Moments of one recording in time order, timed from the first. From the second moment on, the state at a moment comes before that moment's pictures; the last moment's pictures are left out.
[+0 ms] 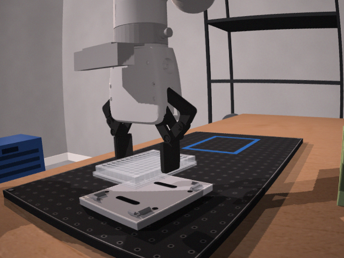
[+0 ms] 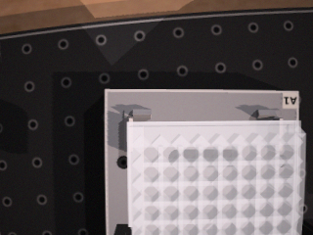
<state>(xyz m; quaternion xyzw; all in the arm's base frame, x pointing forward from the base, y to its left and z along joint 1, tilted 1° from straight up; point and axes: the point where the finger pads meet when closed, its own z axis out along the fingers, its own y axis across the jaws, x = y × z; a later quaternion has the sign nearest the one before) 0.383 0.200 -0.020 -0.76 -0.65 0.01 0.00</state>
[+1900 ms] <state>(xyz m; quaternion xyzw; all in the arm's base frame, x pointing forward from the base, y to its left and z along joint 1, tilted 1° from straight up) 0.383 0.200 -0.044 -0.76 -0.65 0.01 0.00</state>
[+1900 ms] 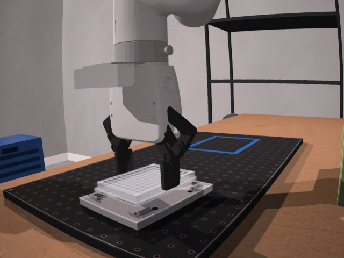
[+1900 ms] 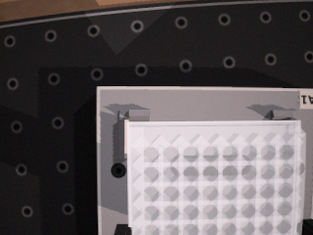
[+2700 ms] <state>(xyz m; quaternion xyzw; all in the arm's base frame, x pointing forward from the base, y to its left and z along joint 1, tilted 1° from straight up) 0.383 0.200 -0.048 -0.76 -0.65 0.01 0.00</state>
